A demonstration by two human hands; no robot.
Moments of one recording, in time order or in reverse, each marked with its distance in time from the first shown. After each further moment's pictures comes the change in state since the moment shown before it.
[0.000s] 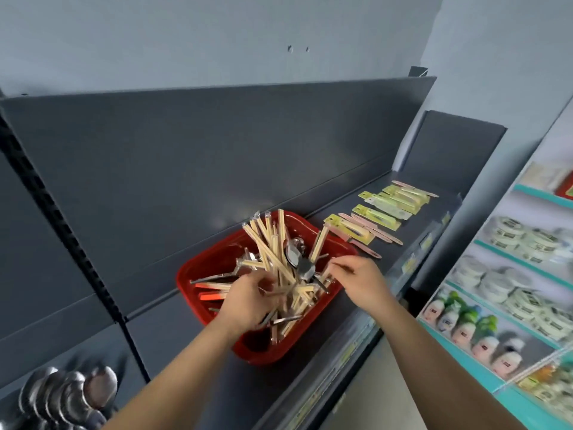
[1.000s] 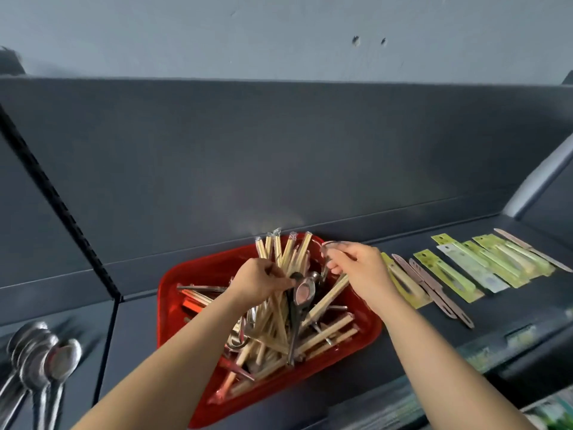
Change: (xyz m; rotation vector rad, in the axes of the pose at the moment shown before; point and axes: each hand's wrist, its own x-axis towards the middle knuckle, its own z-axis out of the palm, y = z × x) left_hand 0.114 0.020 0.030 -0.102 0.291 -0.319; right_hand 0.168 0.007 0.002 0.286 -0.328 -0.270
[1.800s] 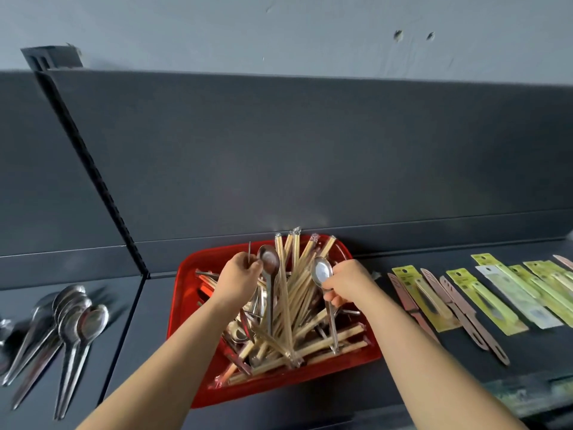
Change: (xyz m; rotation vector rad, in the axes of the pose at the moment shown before) left_hand -0.019 -0.025 -0.014 -0.275 0.378 -0.182; right_hand 0.036 0.009 0.040 -0.444 -0.346 0.515
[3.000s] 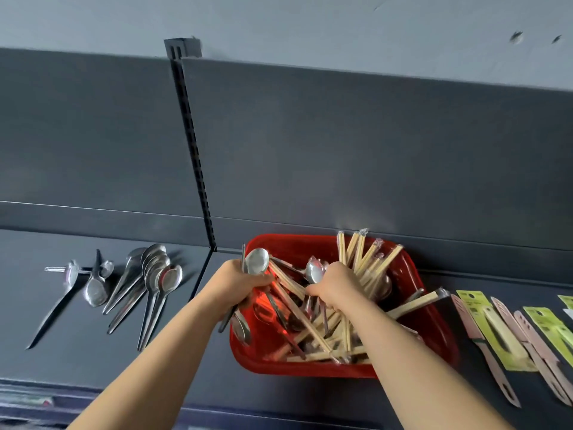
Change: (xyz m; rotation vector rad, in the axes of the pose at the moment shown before) left_hand -0.054 -0.018 -0.103 -0.004 -0.015 -0.243; right_hand -0.028 -0.058 0.098 -0.319 -0.007 -0.262
